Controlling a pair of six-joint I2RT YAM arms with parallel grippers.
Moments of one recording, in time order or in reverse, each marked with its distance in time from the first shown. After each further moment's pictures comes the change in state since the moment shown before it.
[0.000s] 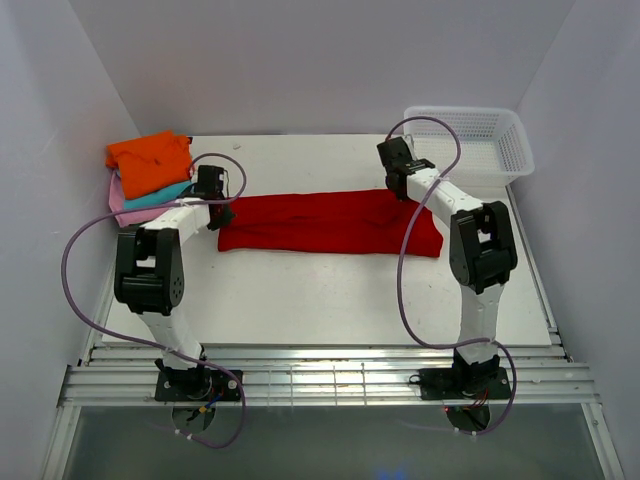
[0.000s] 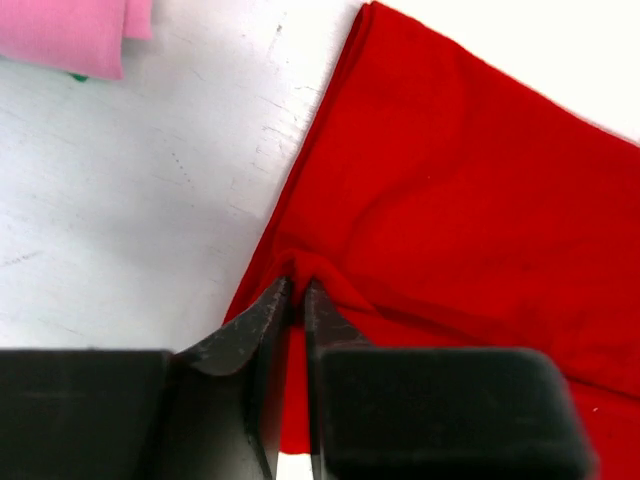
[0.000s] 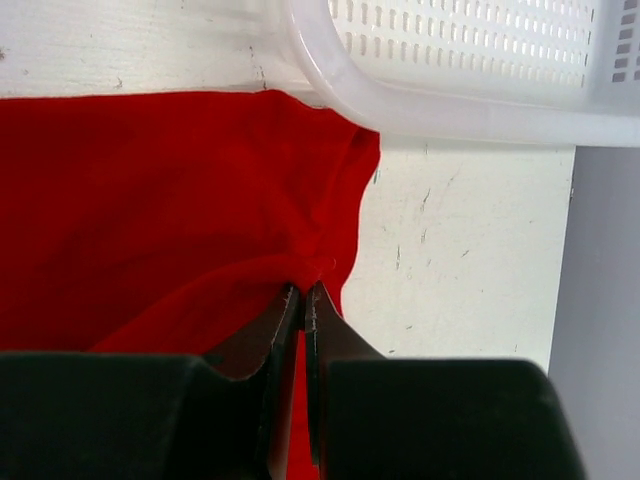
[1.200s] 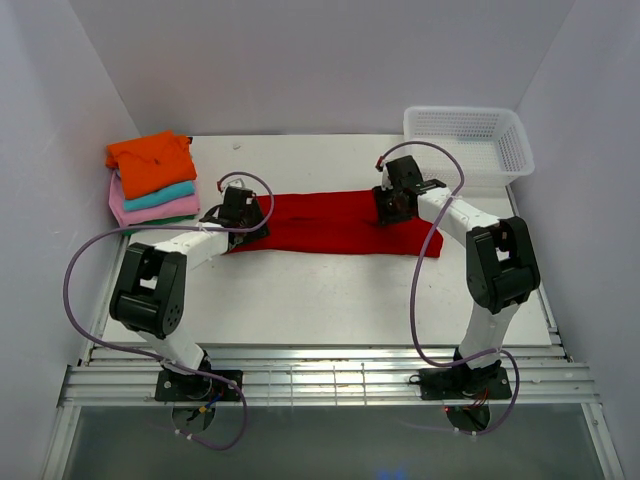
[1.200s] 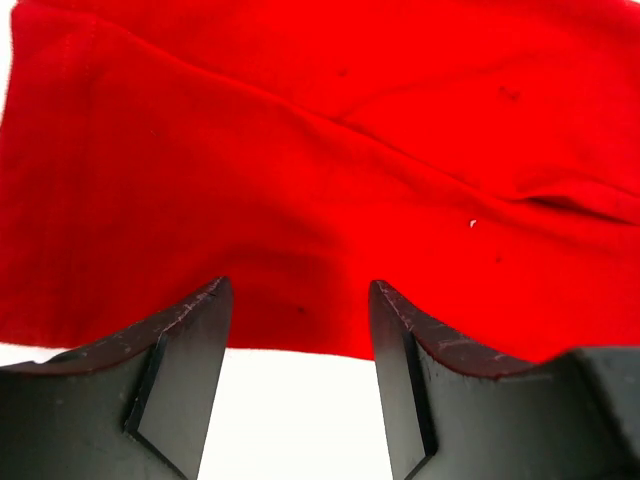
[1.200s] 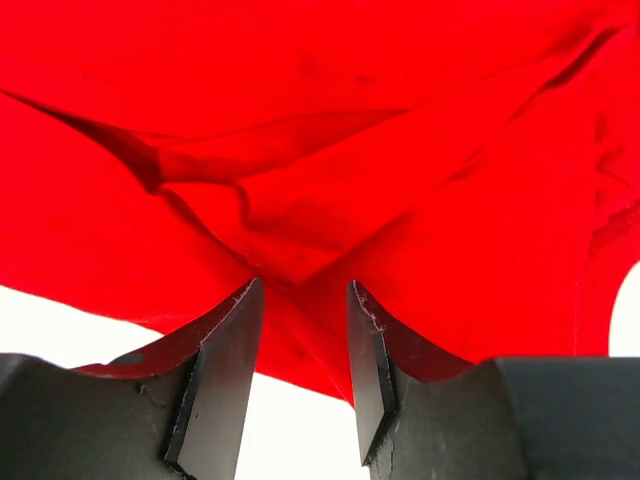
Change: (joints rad) left arm -0.208 -0.153 -0.239 0.188 0.068 -0.059; right arm 0.005 -0.191 -0.287 0.095 -0.610 0.053
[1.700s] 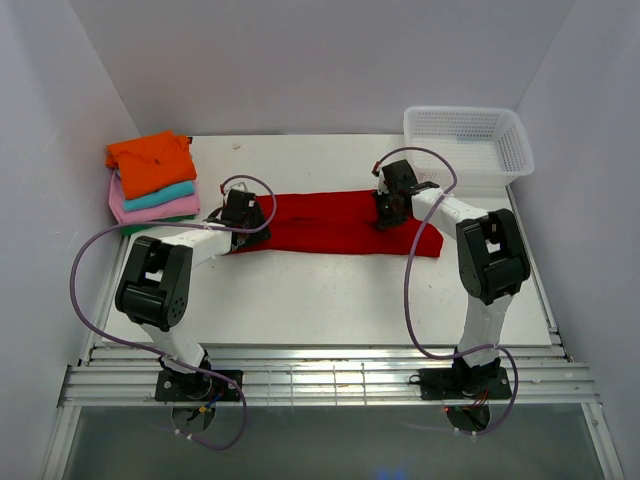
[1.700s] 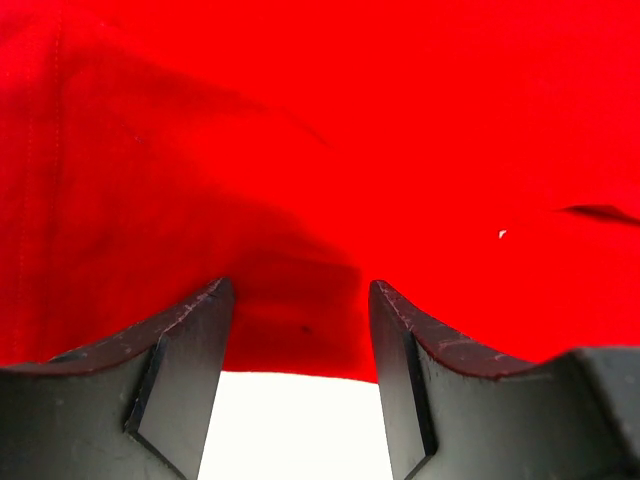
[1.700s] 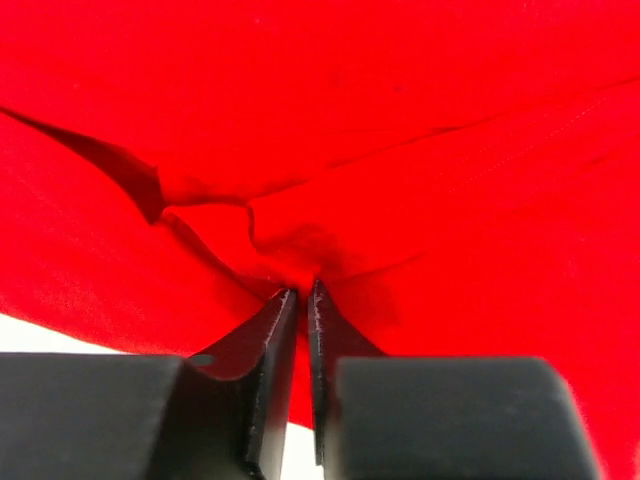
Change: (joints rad) left arm 0.000 0.064 -0.008 0.043 0.003 0.005; right arm 0.000 0.079 0.010 0.041 -0.056 0.016
